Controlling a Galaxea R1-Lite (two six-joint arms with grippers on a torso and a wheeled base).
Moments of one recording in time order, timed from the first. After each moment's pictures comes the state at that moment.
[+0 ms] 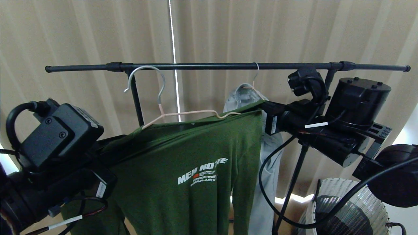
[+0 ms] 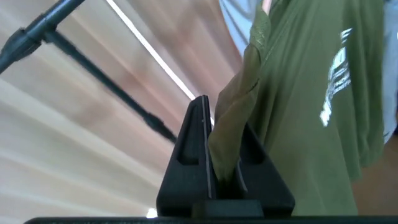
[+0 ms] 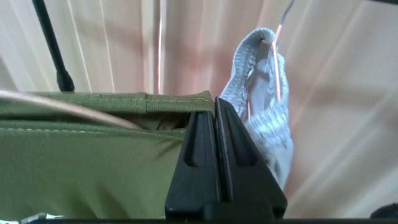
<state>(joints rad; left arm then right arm) -0.60 1.20 -0.54 -0.48 0.24 0.51 0.55 1.74 -0.87 -0.84 -0.16 -0.04</state>
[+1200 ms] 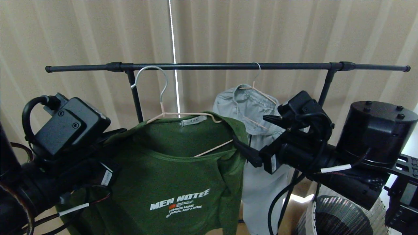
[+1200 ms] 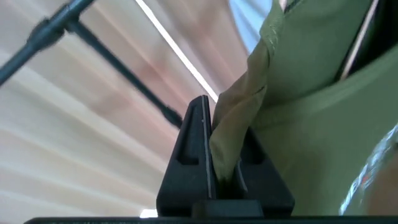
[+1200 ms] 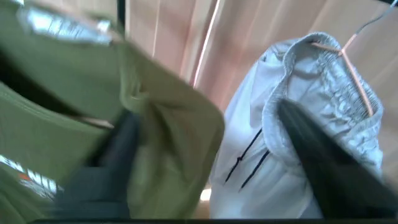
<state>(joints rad) -0.58 1.25 -0.55 -0.54 0.27 0.52 0.74 1.62 -0.69 -0.80 -0.15 -0.18</state>
